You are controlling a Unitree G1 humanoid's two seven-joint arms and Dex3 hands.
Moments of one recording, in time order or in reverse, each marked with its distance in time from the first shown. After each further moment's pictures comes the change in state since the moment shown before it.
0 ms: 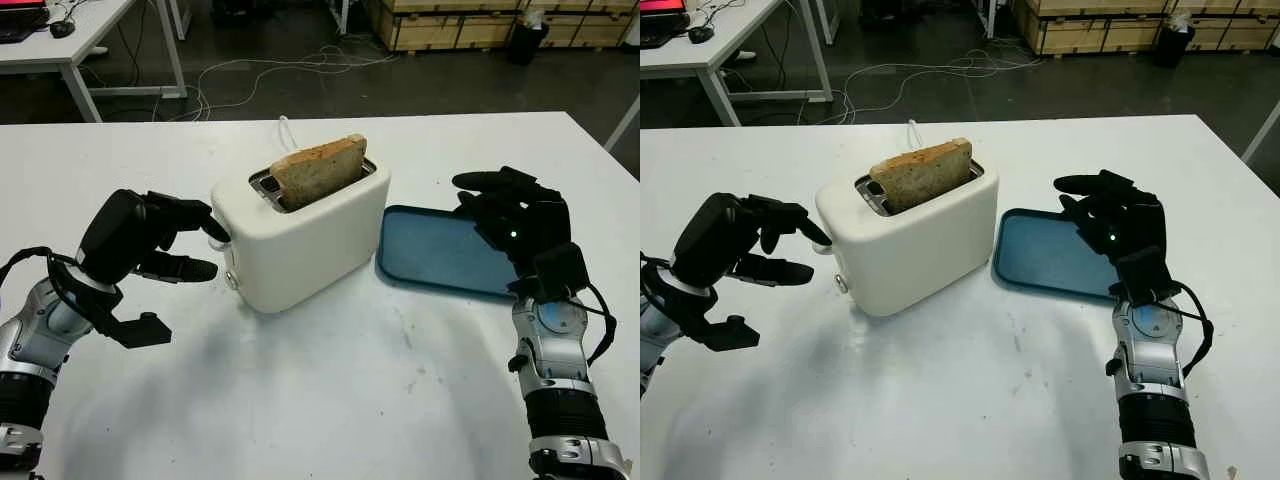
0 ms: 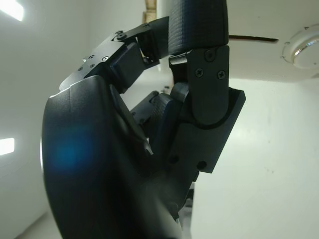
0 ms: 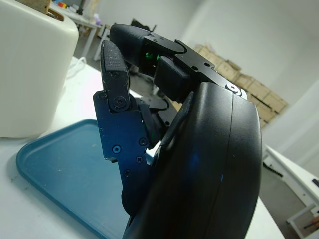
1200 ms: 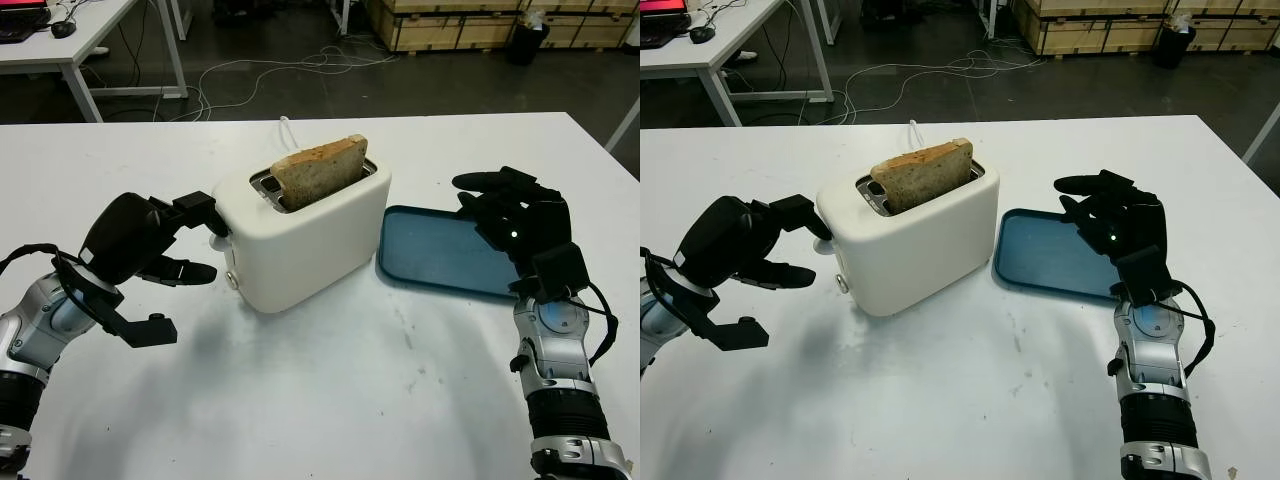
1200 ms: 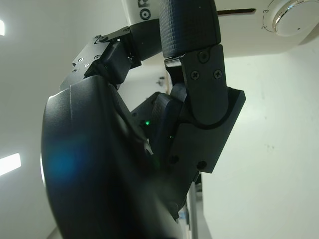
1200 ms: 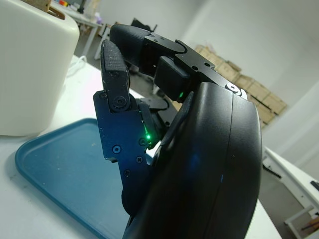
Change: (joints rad) left arm 0.003 0.052 -0.055 -0.033 0.086 0.098 0.015; right arm 0.000 -0.005 -0.001 0.000 0.000 0.000 0.009
